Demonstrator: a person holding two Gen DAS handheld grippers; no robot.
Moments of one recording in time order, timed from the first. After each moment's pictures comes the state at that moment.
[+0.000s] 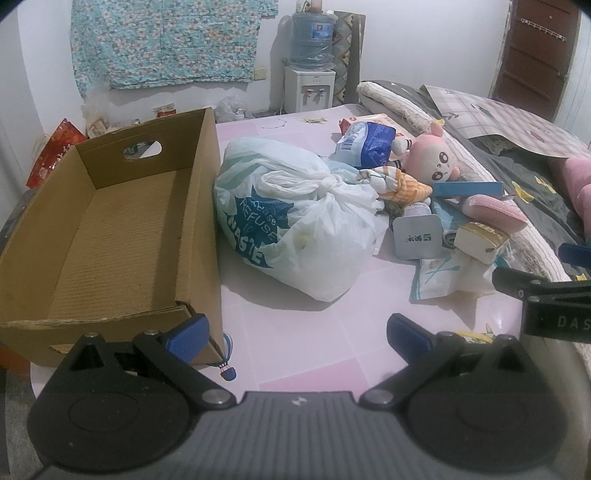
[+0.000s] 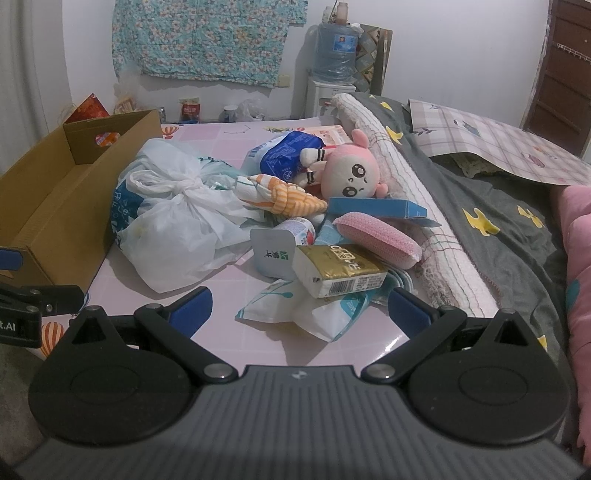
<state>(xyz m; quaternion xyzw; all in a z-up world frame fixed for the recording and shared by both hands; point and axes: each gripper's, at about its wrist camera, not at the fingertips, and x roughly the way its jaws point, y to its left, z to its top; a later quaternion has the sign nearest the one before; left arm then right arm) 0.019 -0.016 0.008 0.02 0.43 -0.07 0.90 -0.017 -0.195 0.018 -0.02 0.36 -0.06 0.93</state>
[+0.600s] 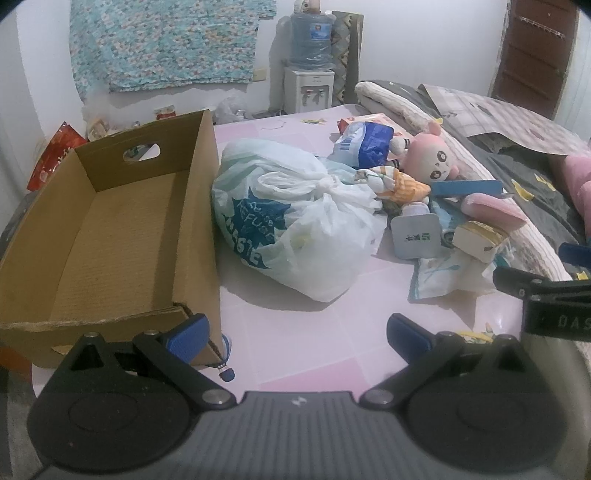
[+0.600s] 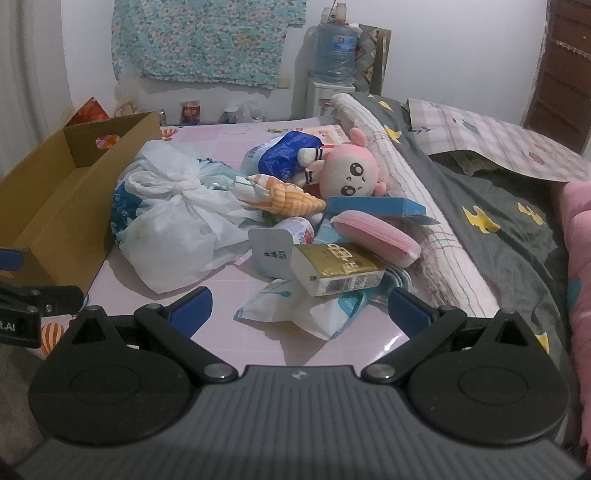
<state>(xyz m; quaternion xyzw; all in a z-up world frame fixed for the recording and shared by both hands) 0.019 -0.015 0.009 0.03 0.43 -0.07 0.90 -0.017 -0.199 0.016 -0.01 0.36 -0.06 0.93</state>
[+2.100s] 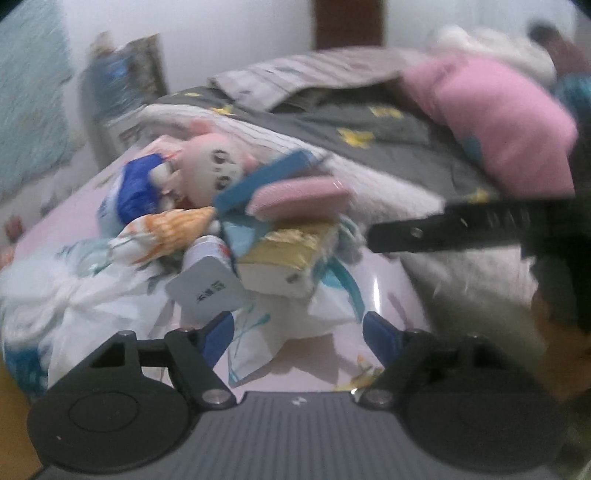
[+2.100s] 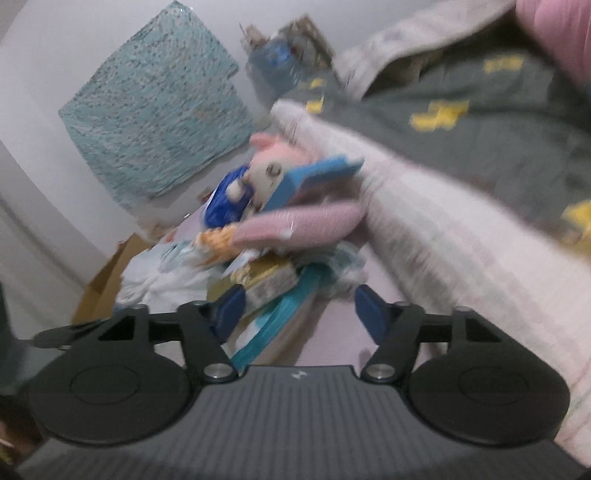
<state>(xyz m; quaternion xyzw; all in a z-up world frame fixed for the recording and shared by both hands) 0.059 -0.191 -0.035 0.20 0.38 -0.32 0.84 -0.021 -0.369 -0.072 0.32 0.29 -0.01 0.90</state>
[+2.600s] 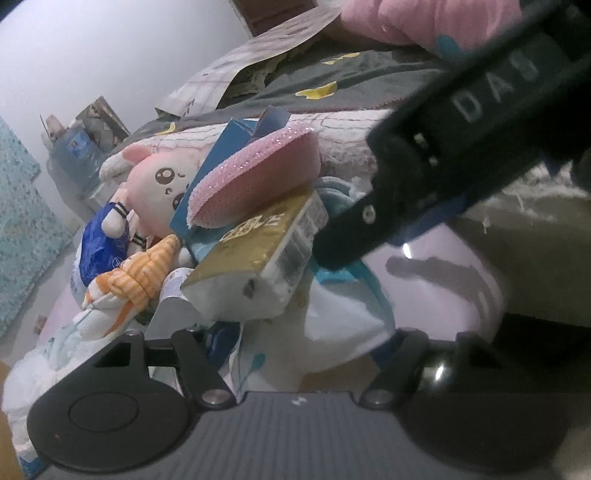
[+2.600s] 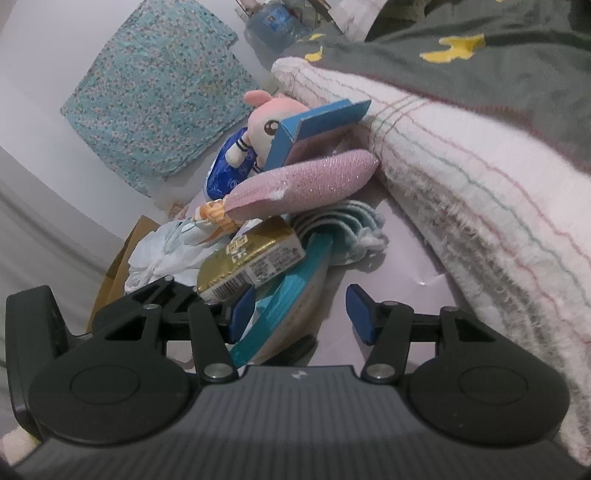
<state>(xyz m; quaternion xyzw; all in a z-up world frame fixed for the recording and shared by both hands) 0.068 -0.233 -0.097 0.35 0.32 -0.33 0.82 0.007 -0.371 -0.101 0.37 0.33 0.02 0.87</state>
